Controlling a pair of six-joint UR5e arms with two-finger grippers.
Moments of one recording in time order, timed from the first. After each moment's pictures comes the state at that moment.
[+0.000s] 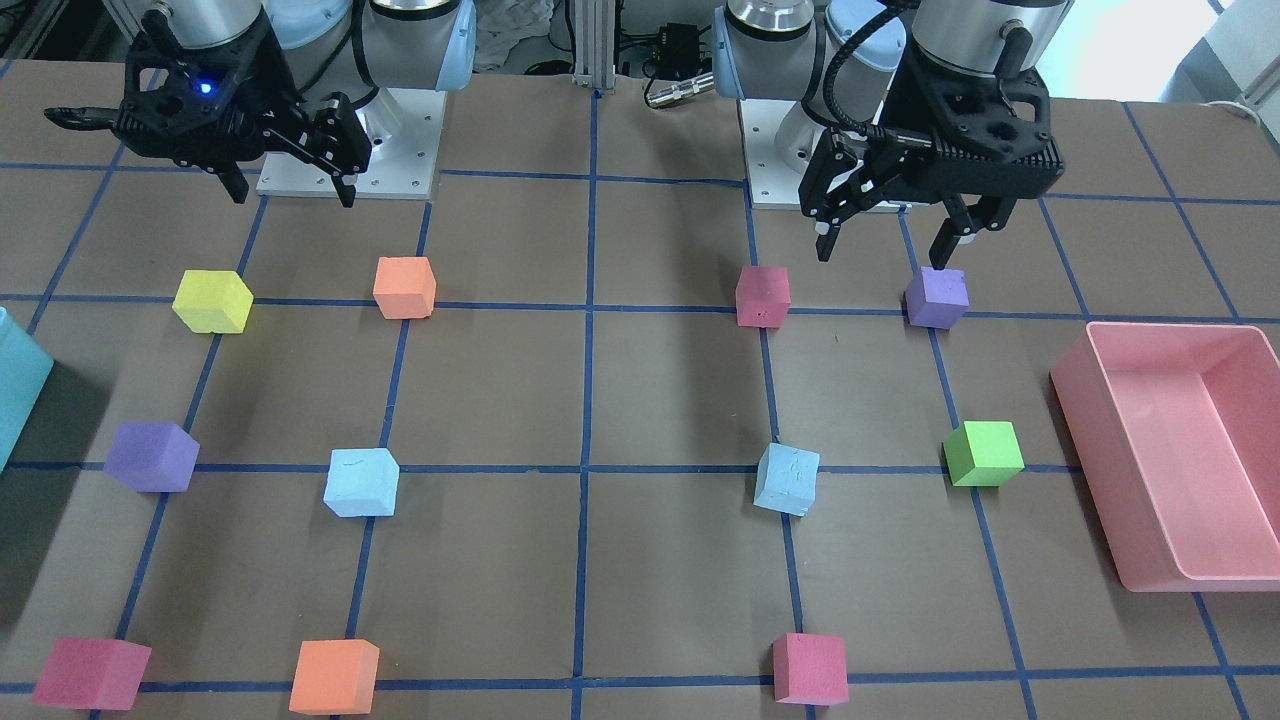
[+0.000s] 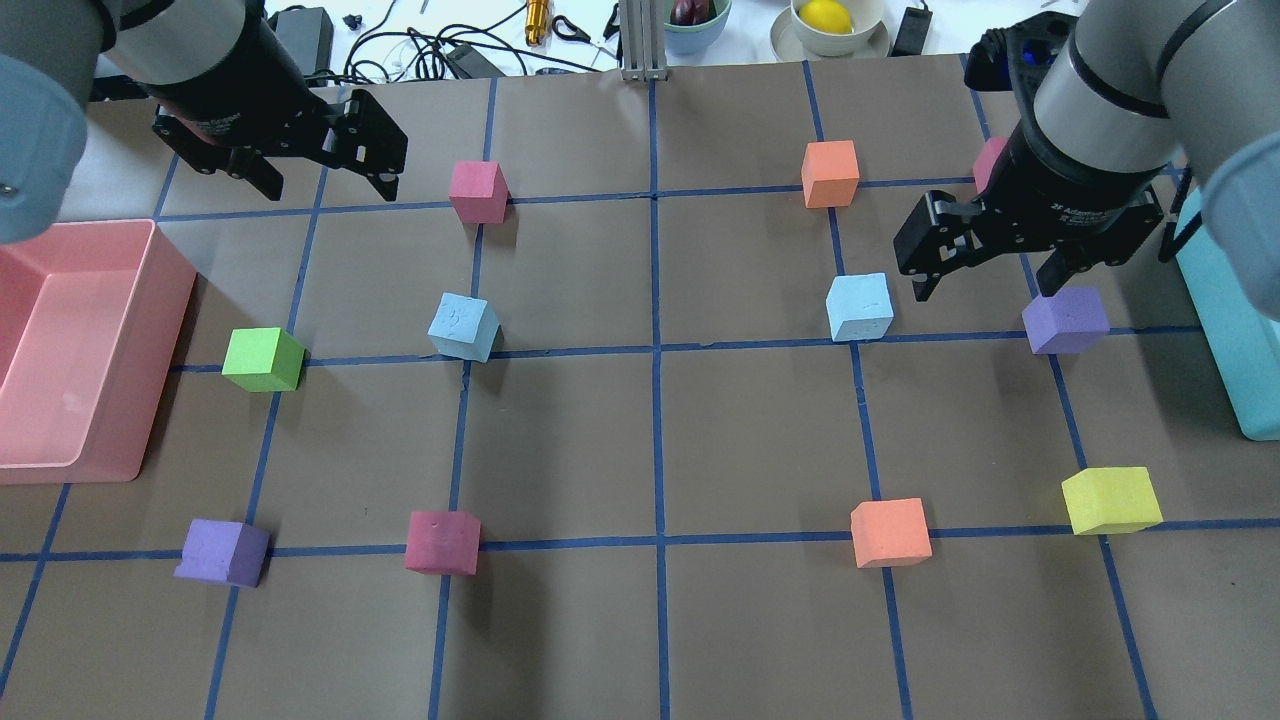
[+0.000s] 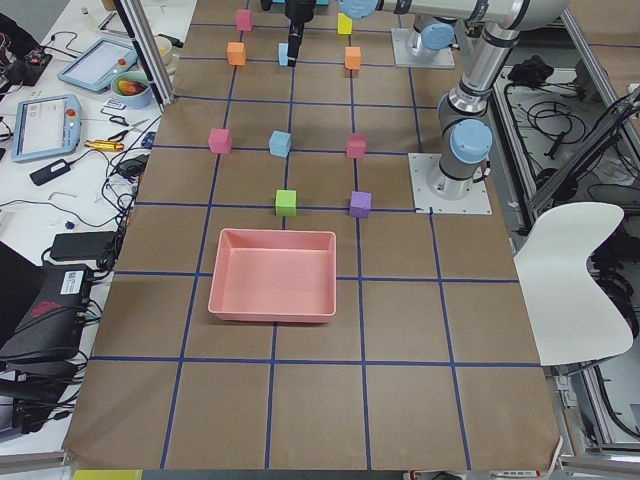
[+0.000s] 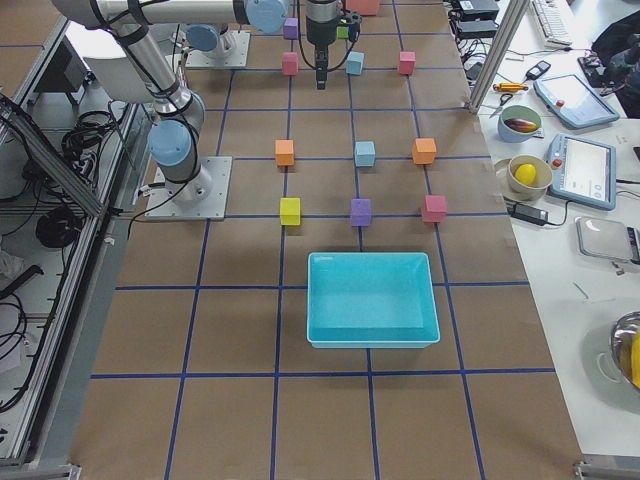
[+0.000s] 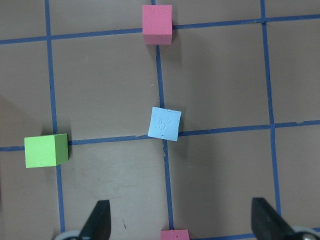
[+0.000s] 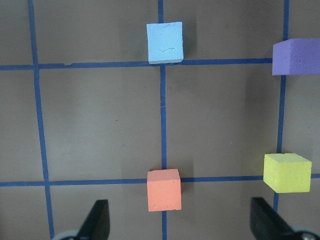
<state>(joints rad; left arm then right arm) -1.58 -1.54 -1.54 -1.47 1.56 0.06 1.55 -1.73 1.70 -1.56 -1.58 -0.01</state>
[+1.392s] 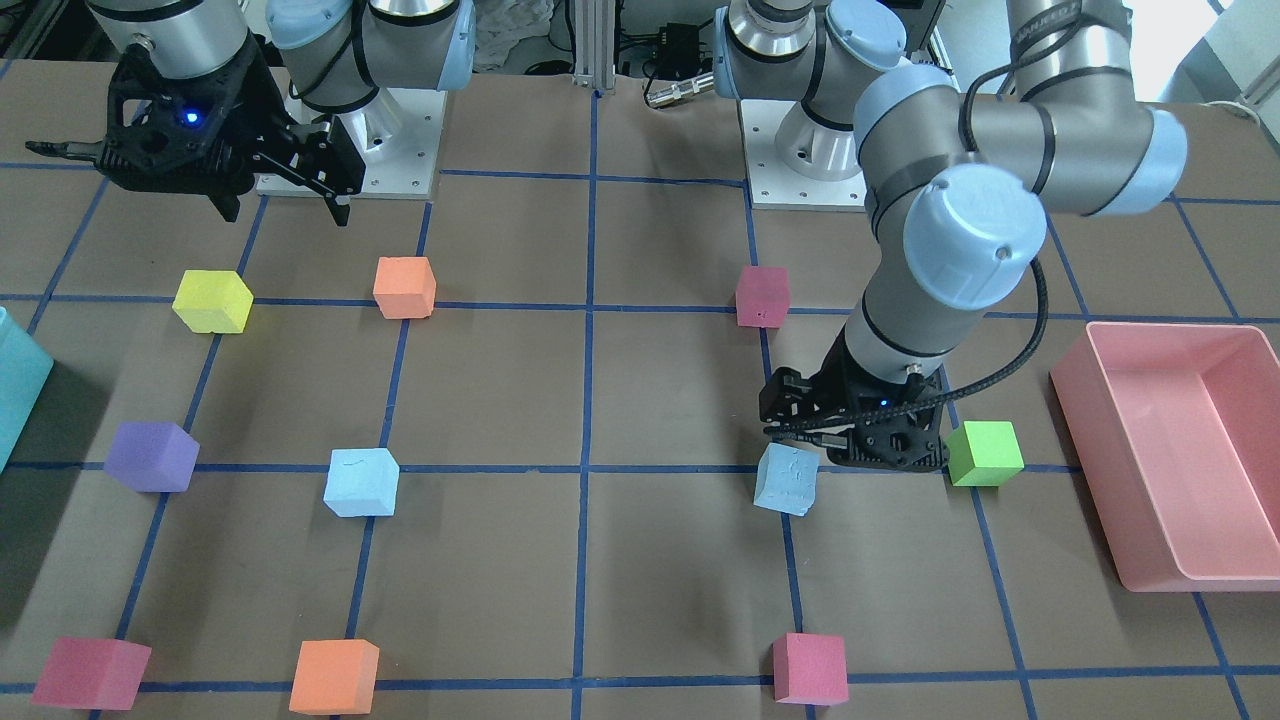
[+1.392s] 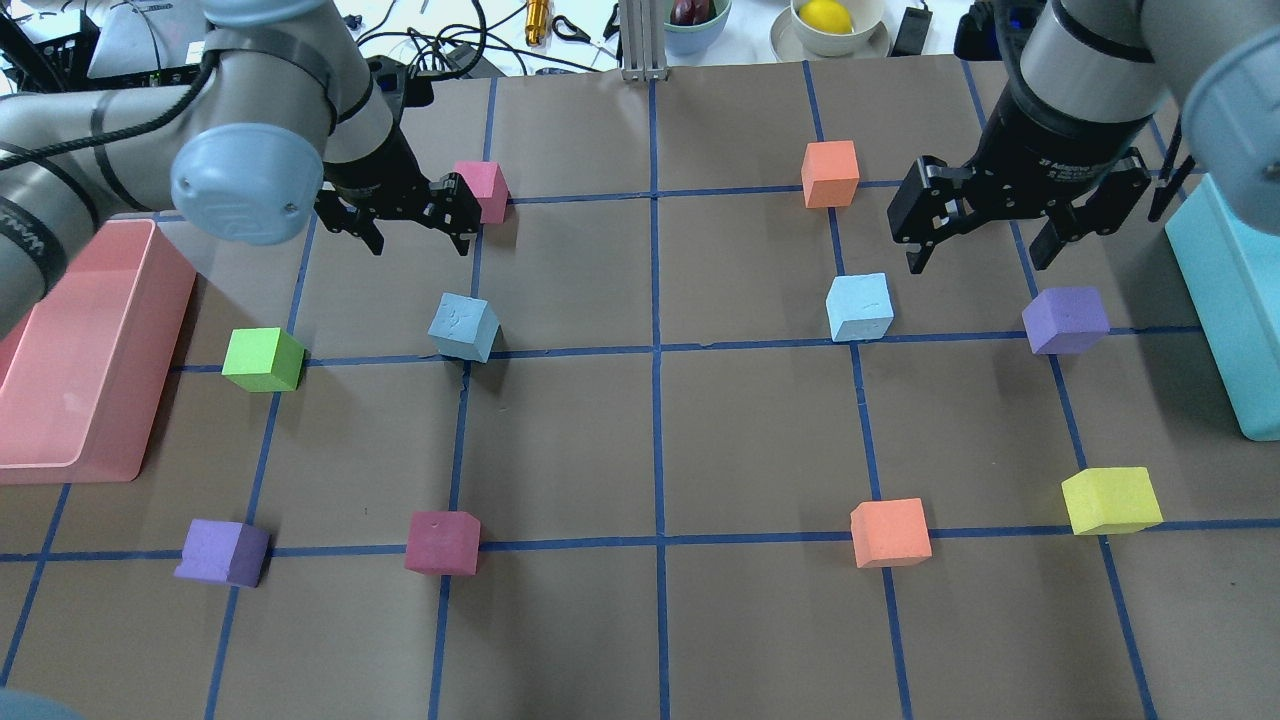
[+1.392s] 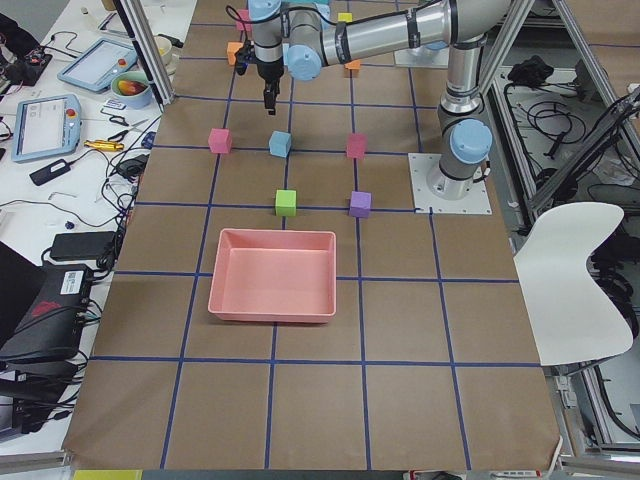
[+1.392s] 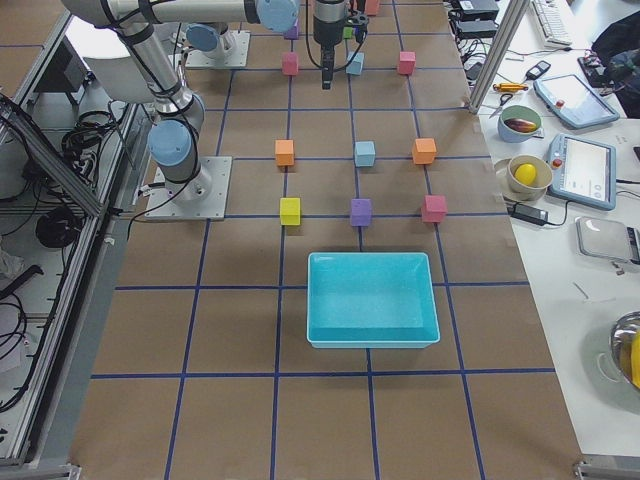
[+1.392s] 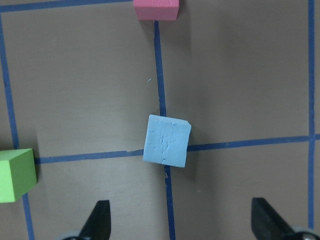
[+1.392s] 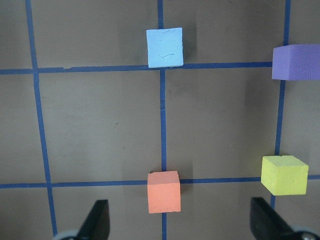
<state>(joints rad) -1.58 -1.87 -1.64 -1.21 1.56 0.06 1.55 -1.63 1.59 -1.49 -1.58 0.00</state>
